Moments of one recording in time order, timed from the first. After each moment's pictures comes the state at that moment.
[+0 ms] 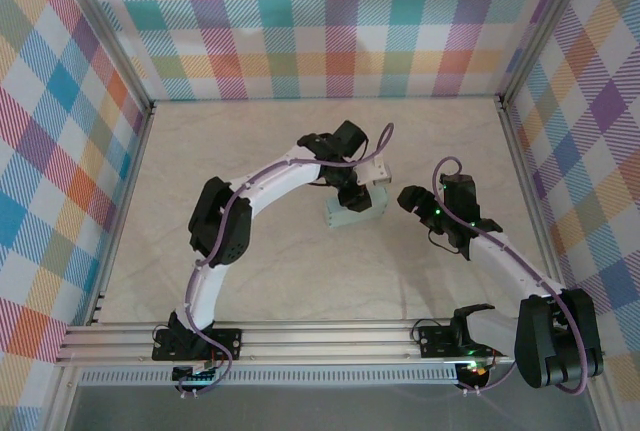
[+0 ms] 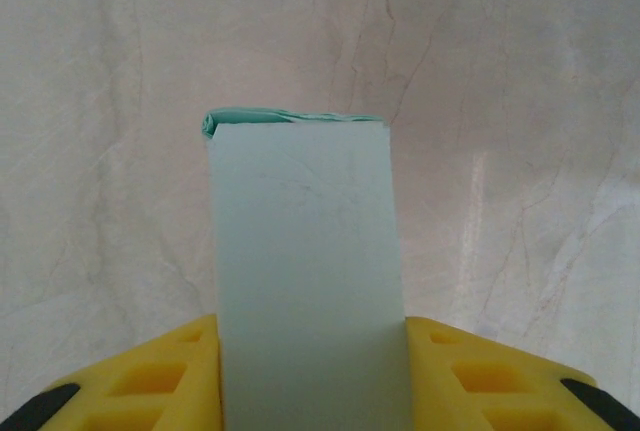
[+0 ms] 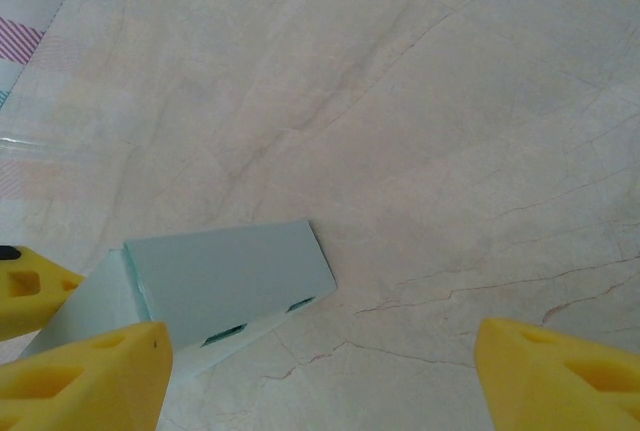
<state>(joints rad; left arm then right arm) -0.75 2.14 1.86 -0.85 0.37 0.55 0.18 1.13 0.55 -0.15 -0.24 0.75</state>
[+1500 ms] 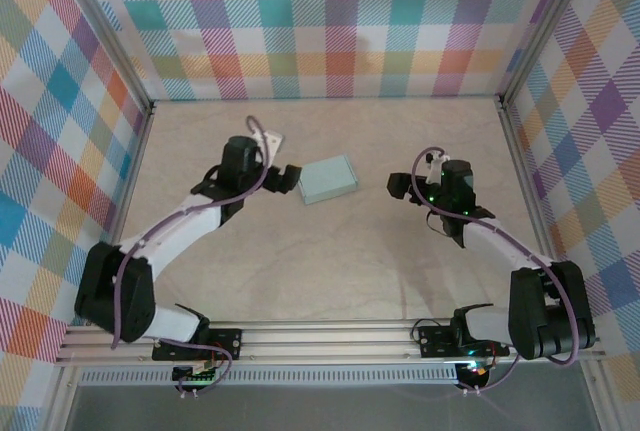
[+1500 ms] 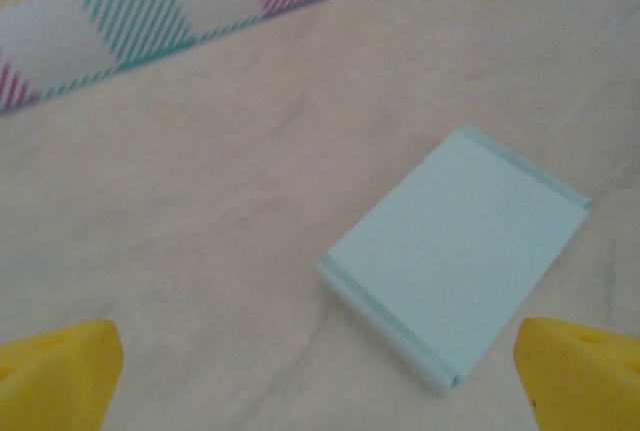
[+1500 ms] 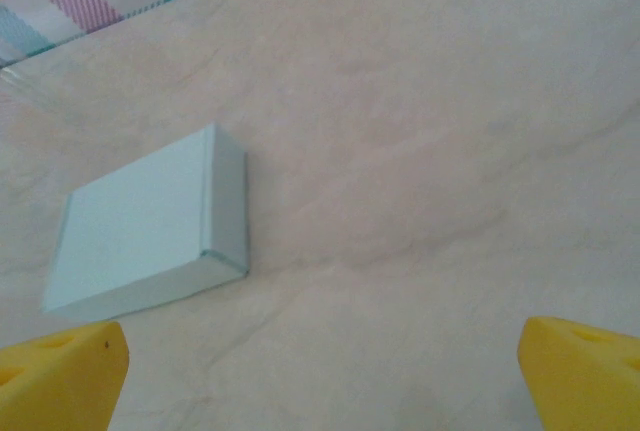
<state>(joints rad) -0.40 1.36 0.89 -0.06 -0.01 0.04 0.18 1.28 0.62 0.12 -0.22 0.32</state>
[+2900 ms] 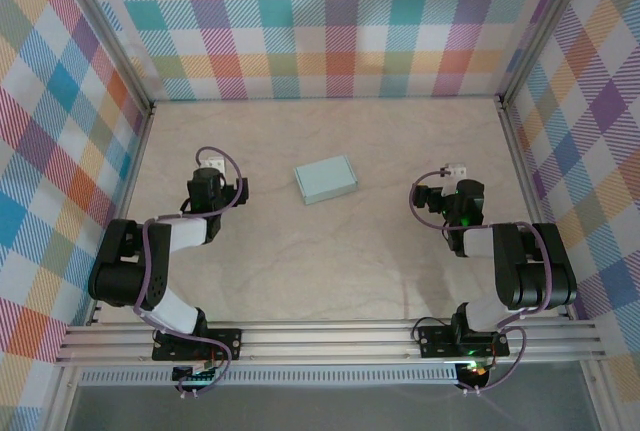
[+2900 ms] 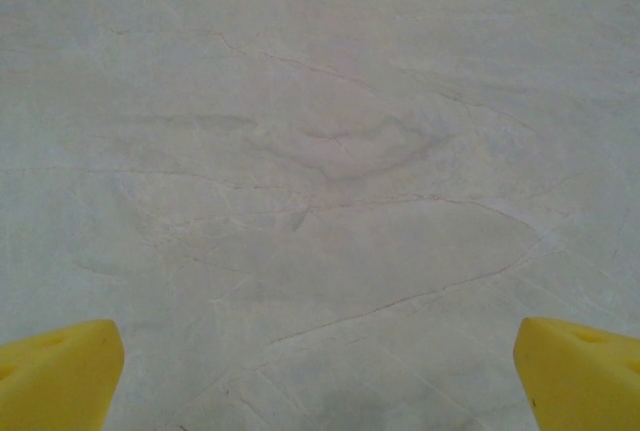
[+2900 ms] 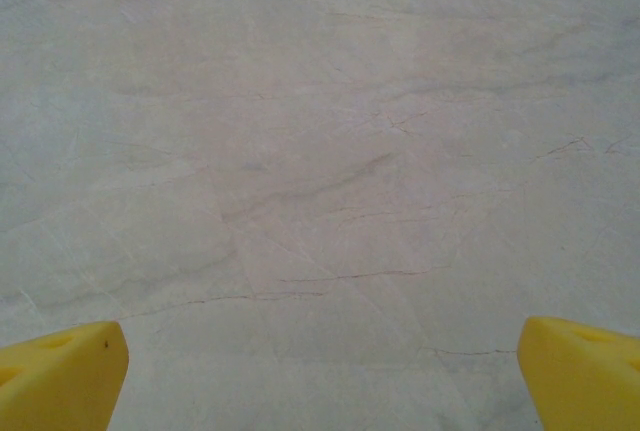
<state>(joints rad) -0.11 1.57 0.59 0.41 -0.19 -0.06 0.01 1.53 0.40 0.70 -0.11 0.02</state>
